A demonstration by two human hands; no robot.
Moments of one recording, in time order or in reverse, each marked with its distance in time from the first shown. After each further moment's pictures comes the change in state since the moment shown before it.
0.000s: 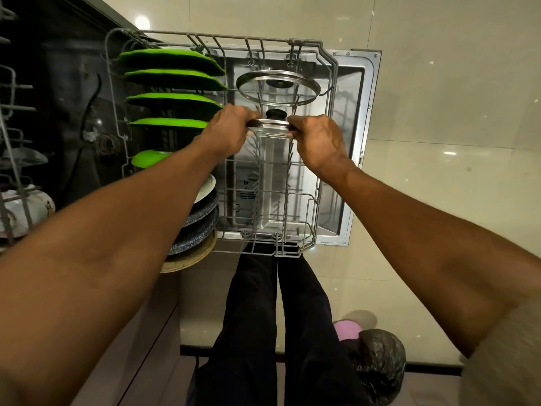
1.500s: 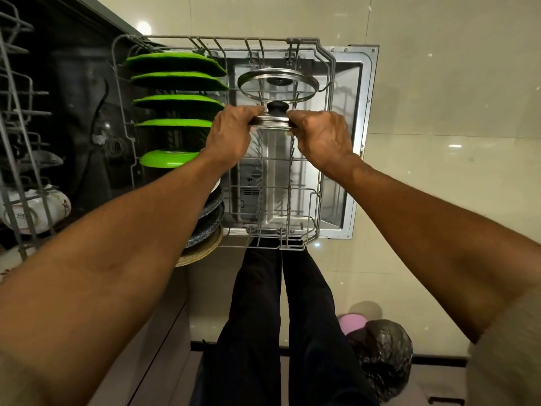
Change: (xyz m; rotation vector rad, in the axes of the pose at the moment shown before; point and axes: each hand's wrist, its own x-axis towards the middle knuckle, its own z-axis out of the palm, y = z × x) left_hand -0.028 0.014 0.004 -0.051 0.288 0.034; right_hand -0.018 0.000 -0.020 -0.088 0.150 -0.207
